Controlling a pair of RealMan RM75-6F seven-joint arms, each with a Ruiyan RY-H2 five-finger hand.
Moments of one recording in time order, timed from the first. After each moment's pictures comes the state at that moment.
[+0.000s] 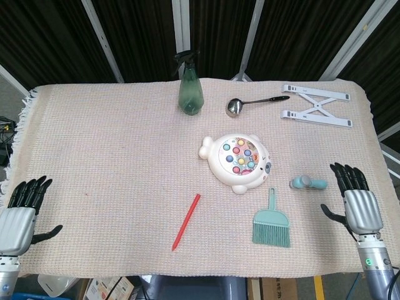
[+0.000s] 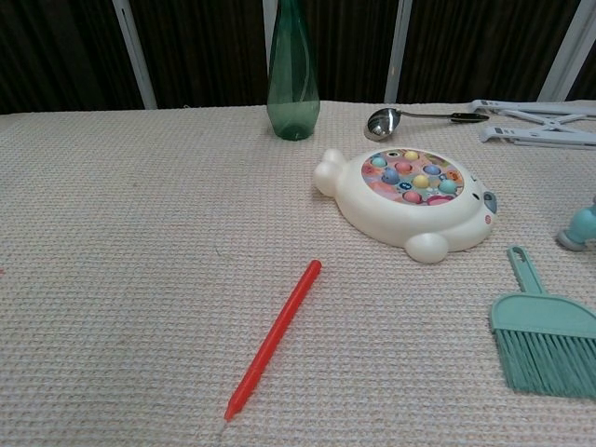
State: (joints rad) left arm -0.06 -1.11 -0.01 -1.85 1.54 1.51 0.23; right arm 0.20 -1.15 0.11 -1.61 -1.43 1.37 0.03
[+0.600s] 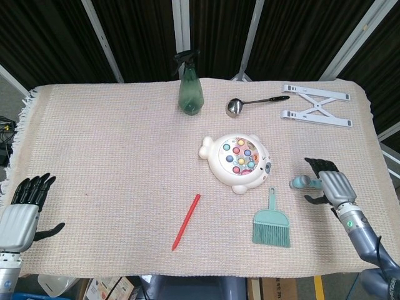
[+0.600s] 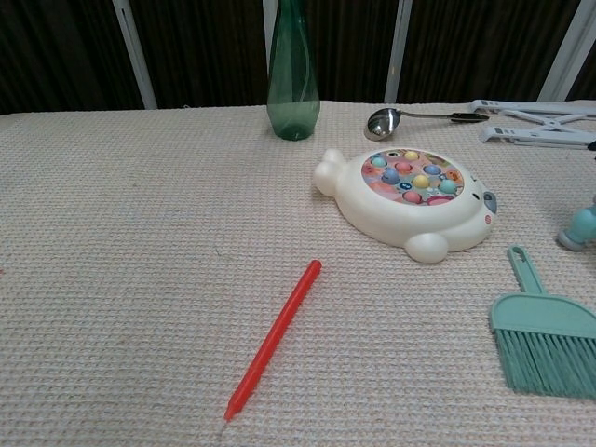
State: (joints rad) left arm -0.08 -1.10 -0.02 -1.87 1.53 1.49 0.25; right arm 0.44 -1.18 0.15 -1.45 -1.24 0.87 0.11
